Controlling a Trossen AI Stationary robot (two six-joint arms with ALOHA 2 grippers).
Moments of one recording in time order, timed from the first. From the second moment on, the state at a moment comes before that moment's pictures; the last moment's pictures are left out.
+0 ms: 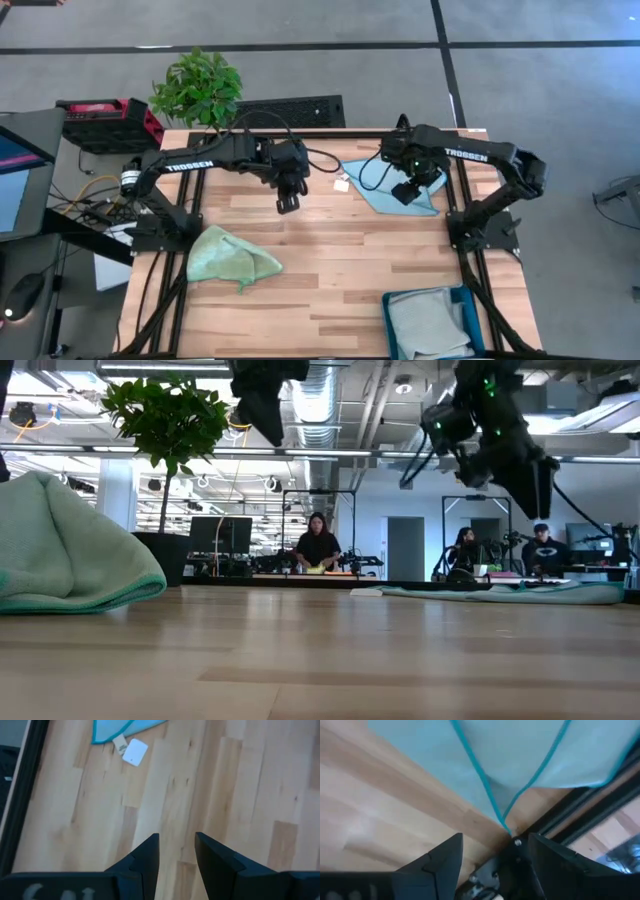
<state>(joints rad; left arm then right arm) 0.17 1.63 1.63 -1.11 -0.04 -0.03 -0.48 1.51 1.16 -1.49 -0.01 0.35</state>
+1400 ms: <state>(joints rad) 0.22 1.63 1.63 -1.11 -0.04 0.09 -0.56 1.50 0.75 -1.08 -0.10 0.30</state>
